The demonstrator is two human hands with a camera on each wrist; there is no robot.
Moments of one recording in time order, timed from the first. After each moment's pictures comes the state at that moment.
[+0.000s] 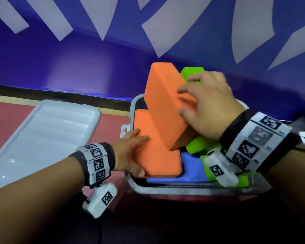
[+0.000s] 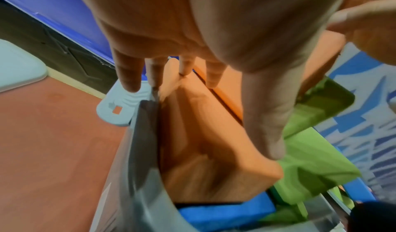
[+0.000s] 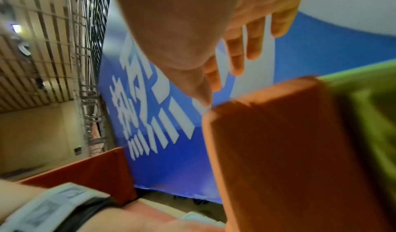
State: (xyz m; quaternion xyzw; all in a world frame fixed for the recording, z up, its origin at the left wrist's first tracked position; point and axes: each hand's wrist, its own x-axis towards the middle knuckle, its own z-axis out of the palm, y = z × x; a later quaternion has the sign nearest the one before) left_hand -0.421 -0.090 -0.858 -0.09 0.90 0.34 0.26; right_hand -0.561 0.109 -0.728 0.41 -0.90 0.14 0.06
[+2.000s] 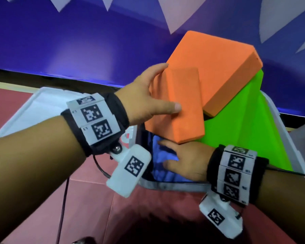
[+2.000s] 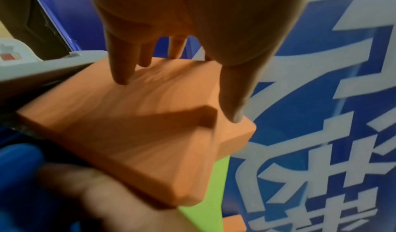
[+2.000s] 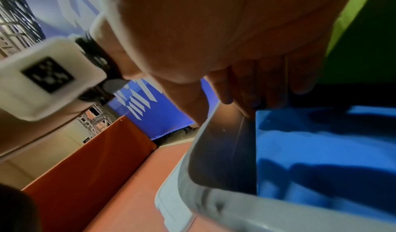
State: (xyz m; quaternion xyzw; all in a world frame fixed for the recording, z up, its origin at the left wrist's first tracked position) left_hand -0.459 -0.080 -0.810 -0.12 0.81 0.57 -0.03; right_hand -0.494 0.100 -0.852 0.44 -0.84 0.00 -0.32
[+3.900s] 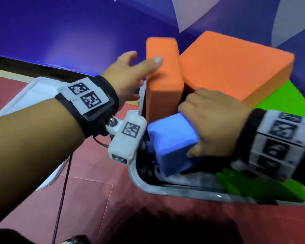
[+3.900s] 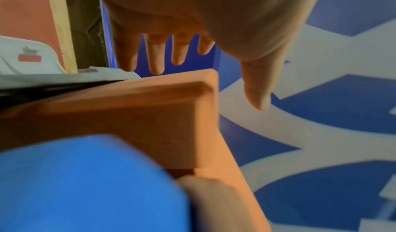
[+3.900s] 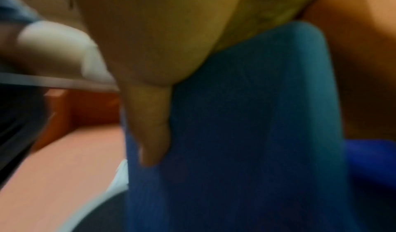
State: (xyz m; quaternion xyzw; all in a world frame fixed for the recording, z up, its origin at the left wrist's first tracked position) left_hand -0.483 -0.125 -0.817 -0.28 0.63 0.72 -0.08; right_hand -0.542 0.077 -0.780 0.57 -0.79 -0.22 -0.01
